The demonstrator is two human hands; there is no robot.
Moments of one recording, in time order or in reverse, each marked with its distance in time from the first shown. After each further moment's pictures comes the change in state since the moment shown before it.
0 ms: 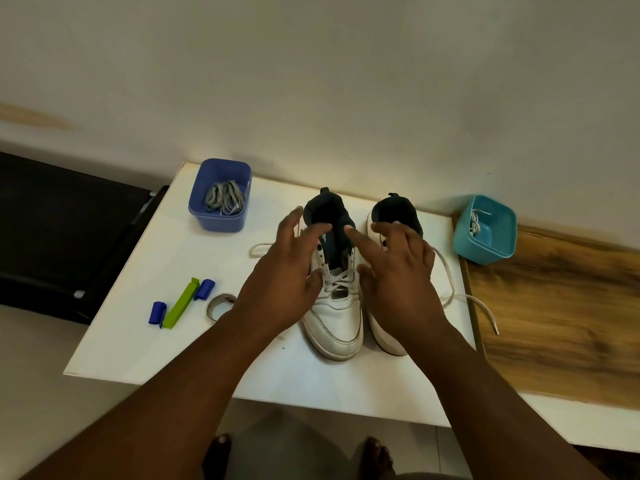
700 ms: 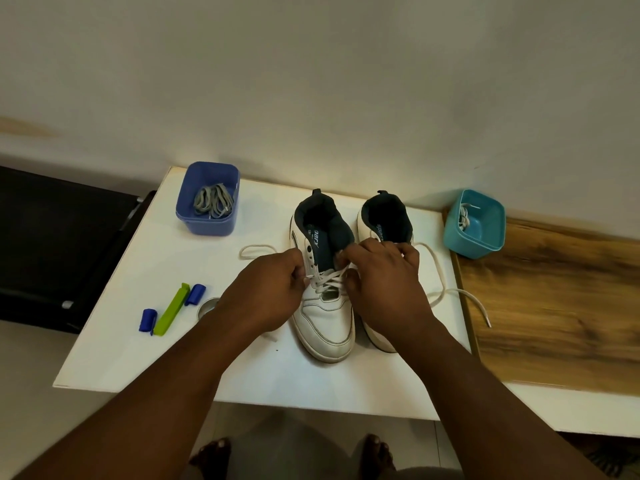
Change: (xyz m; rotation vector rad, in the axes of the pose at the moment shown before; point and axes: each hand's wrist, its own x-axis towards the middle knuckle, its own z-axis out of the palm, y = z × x) left_hand -0.002 -0.004 -0.013 0.013 -0.237 -0.128; right_hand 0.001 0.002 0.007 0.010 -0.040 -0.032
